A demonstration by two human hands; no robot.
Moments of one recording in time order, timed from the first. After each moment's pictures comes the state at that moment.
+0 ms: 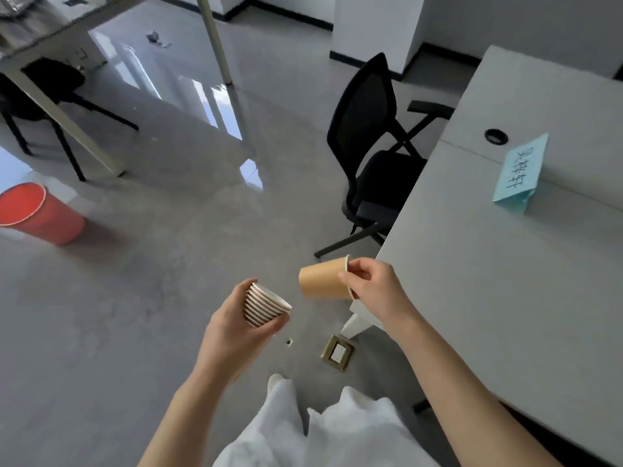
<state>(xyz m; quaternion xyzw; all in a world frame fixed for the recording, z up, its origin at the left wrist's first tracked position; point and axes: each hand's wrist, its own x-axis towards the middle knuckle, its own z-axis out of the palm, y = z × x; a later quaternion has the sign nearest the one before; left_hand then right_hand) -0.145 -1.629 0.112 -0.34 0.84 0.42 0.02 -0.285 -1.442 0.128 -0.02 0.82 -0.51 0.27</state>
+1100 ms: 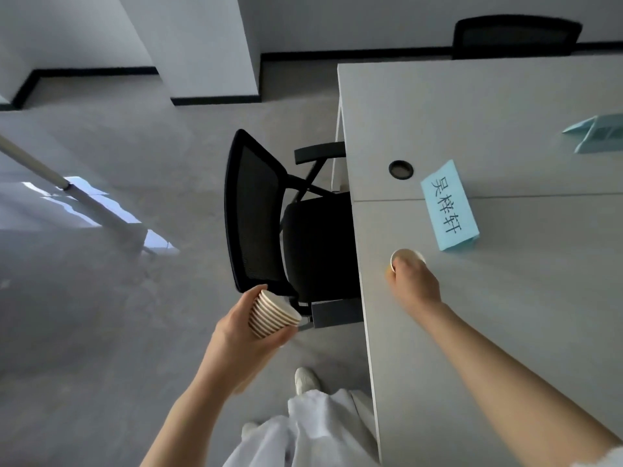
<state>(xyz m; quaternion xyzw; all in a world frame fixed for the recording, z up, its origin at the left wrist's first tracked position) -0.575 -1.686 0.125 -0.05 0.90 0.41 0.16 -0.618 -1.369 0.020 0.16 0.98 -0.11 0.06</state>
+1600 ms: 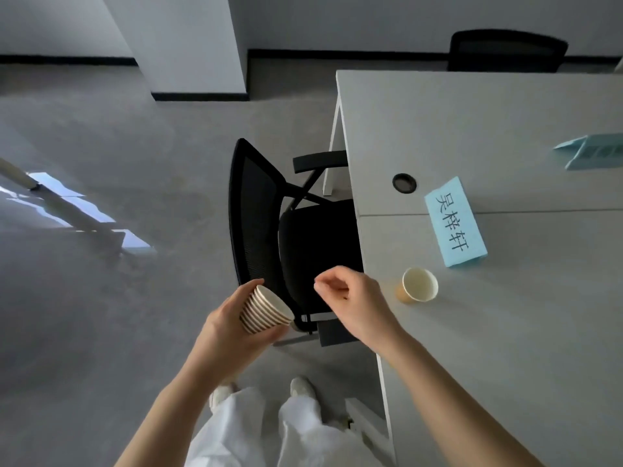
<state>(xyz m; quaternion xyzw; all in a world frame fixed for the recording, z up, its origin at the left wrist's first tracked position) -0.642 -1.721 0.119 0.01 0.89 0.42 0.17 -0.633 -1.503 0.139 0.09 0.86 -0.49 0.09</state>
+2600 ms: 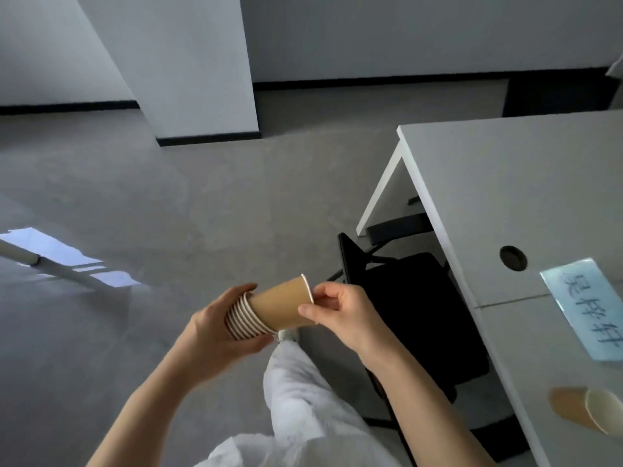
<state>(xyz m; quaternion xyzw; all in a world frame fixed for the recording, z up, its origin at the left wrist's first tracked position) -1.000 -1.961 0.114 0.15 0.89 0.39 0.19 -0.949 -1.741 0.136 0.22 0.73 -0.63 0.13</state>
